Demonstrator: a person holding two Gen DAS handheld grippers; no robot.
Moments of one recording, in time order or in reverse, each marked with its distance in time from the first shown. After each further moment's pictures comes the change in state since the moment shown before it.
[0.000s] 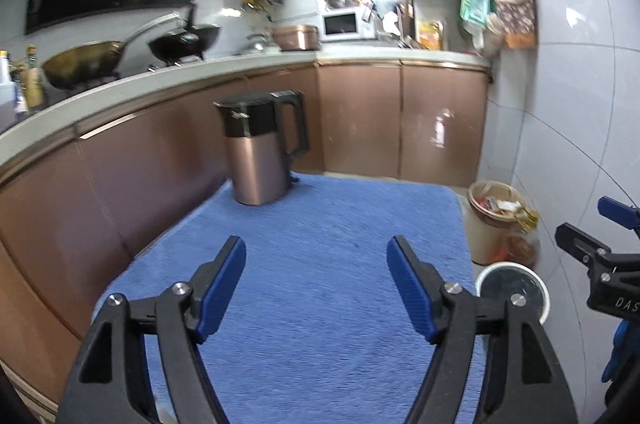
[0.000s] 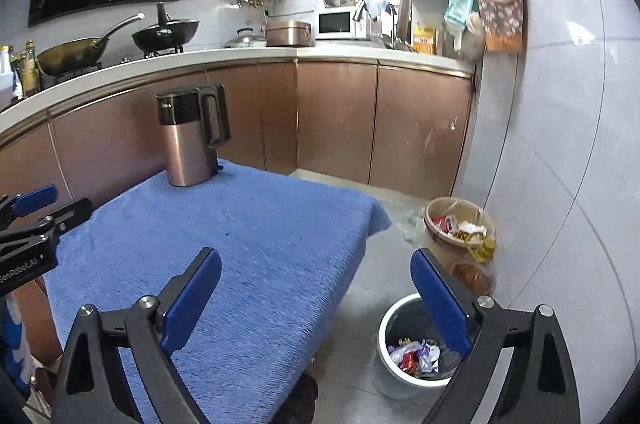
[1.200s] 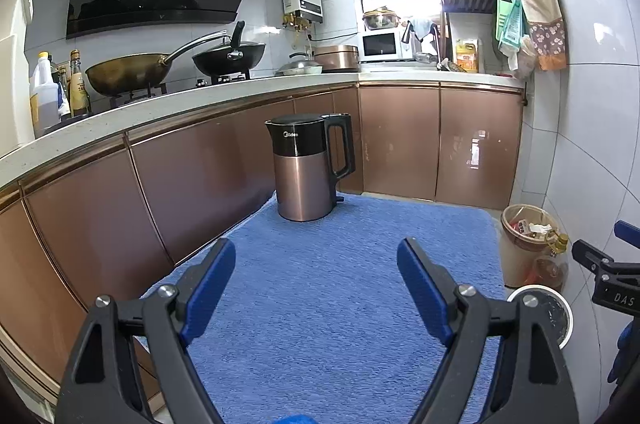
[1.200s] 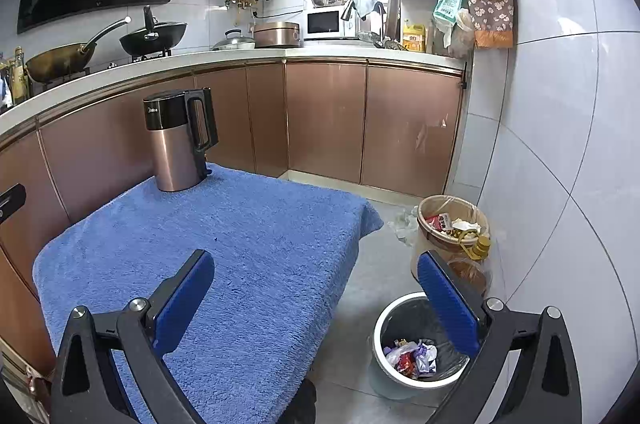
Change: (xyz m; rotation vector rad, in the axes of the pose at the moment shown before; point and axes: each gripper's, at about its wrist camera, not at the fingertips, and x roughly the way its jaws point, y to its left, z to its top) left arm -0.016 0.018 0.001 -0.036 -0.059 0.121; right arm 0.011 -0.011 -0.003 0.038 0.013 -0.022
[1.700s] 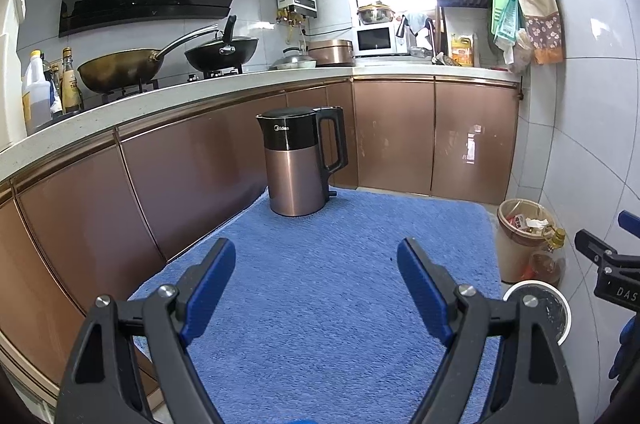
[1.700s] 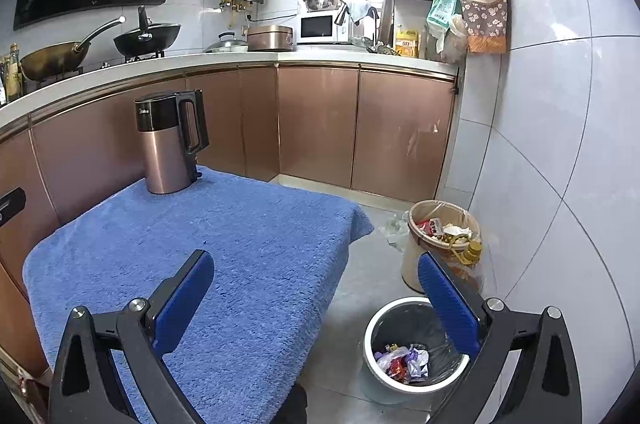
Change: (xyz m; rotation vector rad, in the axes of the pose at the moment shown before) left arm 0.011 -0.007 -0.003 0.011 0.019 -0.019; right arm 0.000 -0.004 -0.001 -0.008 -0.028 -0.039
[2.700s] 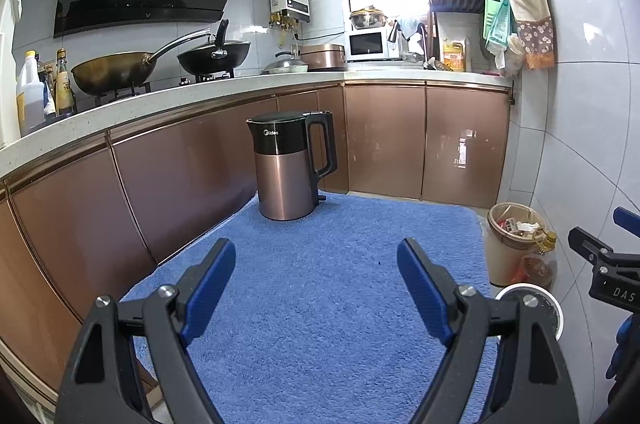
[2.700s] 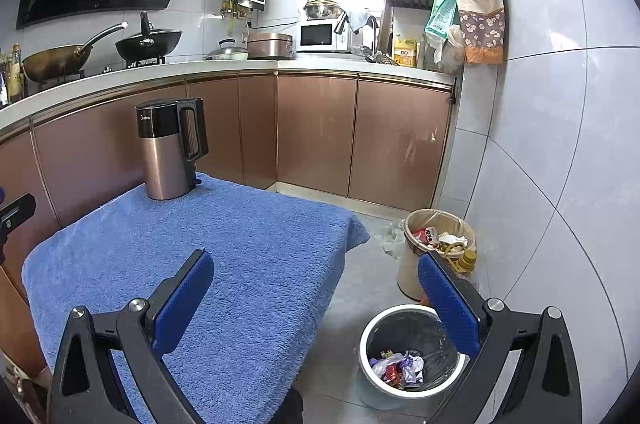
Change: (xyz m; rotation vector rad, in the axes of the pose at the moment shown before) left arm -0.007 -0.010 0.001 -0.006 -0.020 -0.028; right arm -0.009 0.005 0.004 -0.007 -0.024 -0.013
